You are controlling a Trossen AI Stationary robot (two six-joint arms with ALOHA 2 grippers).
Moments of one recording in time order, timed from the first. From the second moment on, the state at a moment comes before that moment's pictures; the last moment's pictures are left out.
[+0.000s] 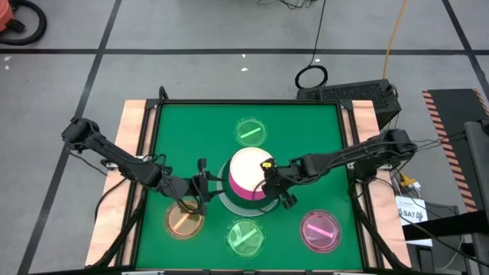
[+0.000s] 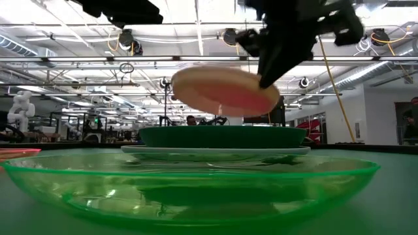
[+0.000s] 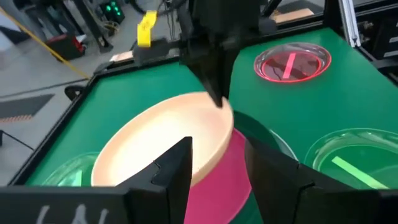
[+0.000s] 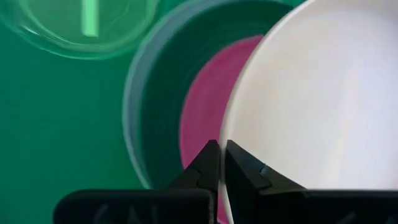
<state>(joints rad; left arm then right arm) -0.47 1.26 0.71 0.14 -0.53 0.04 0.20 1.61 1.14 -0.58 0.02 -0.38</state>
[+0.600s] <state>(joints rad) -0.47 1.26 0.72 0.08 -0.53 -0.01 0.18 1.75 1.14 -0.55 0.00 -0.28</state>
